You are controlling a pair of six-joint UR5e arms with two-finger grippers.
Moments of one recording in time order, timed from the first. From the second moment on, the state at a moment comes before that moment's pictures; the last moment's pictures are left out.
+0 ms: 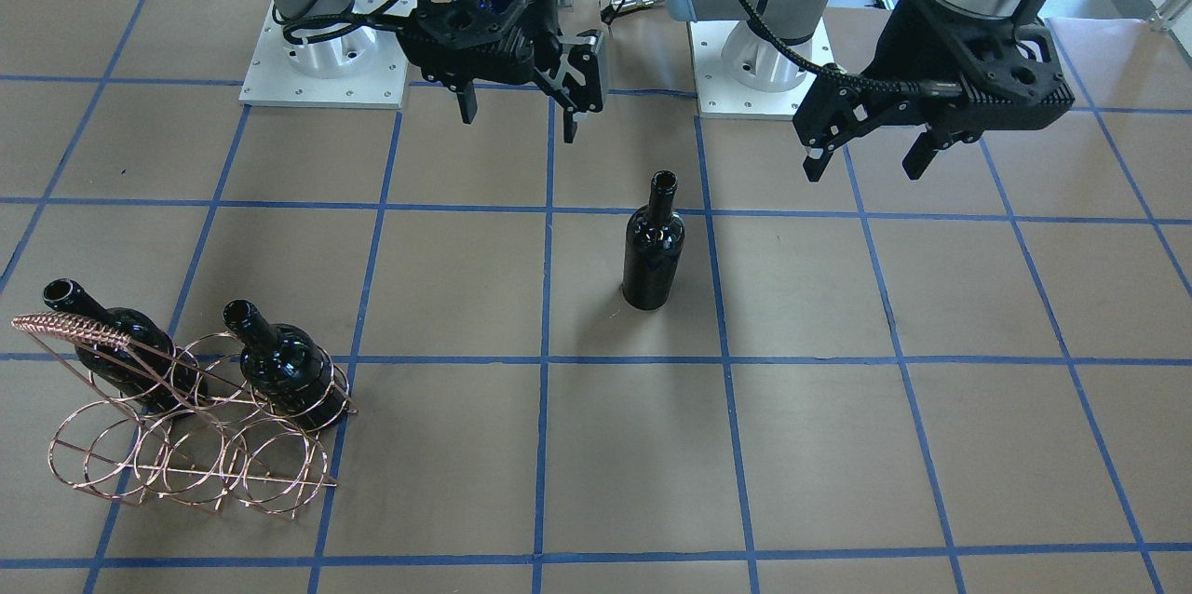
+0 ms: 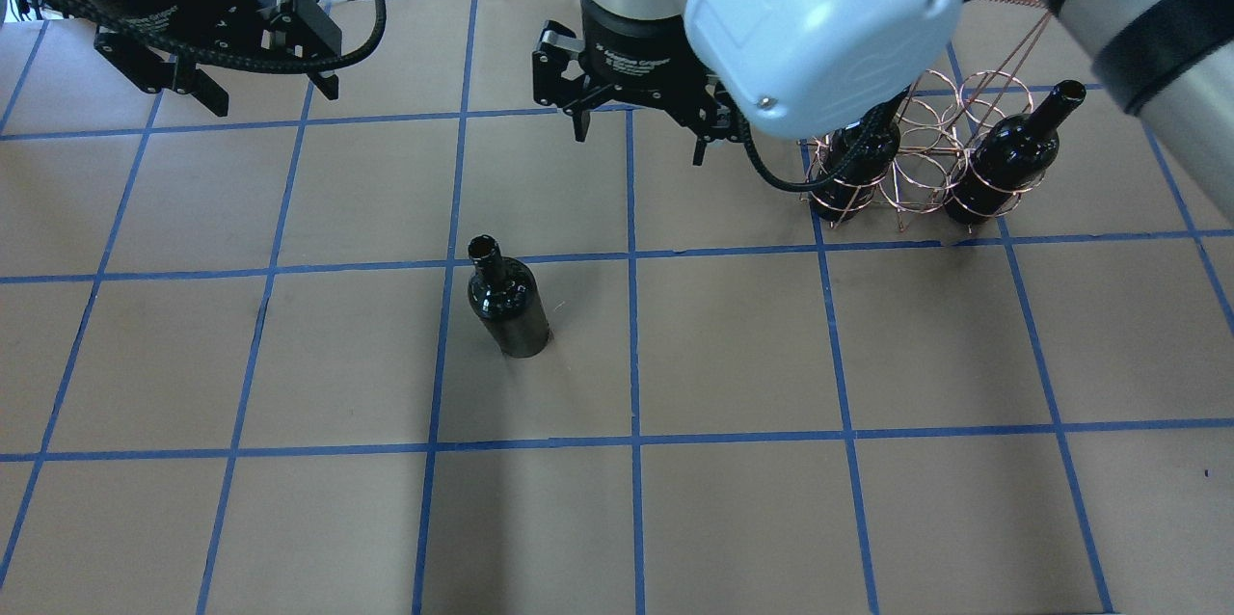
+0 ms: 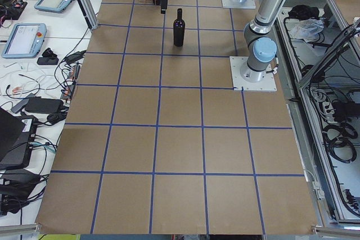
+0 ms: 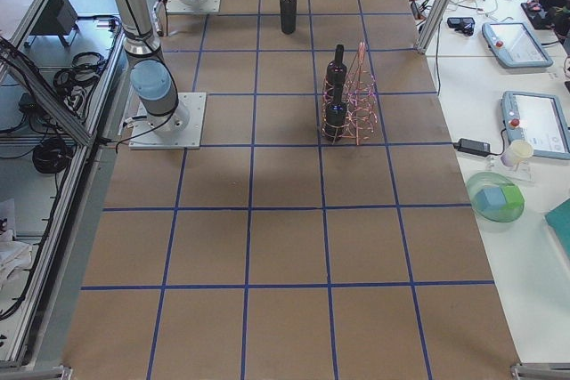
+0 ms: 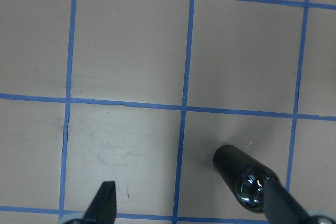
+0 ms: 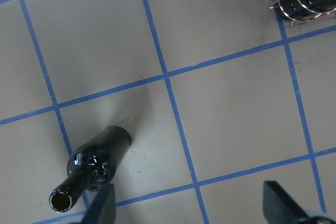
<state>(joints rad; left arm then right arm) -1.50 -1.56 -1.51 -1.54 1.54 -0.02 2.01 -1.41 1.33 -1.57 -1.56 0.72</state>
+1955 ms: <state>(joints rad) -1.40 -1.50 -1.52 -1.57 1.63 0.17 2.19 -1.23 1.32 -1.73 -1.56 0.89</state>
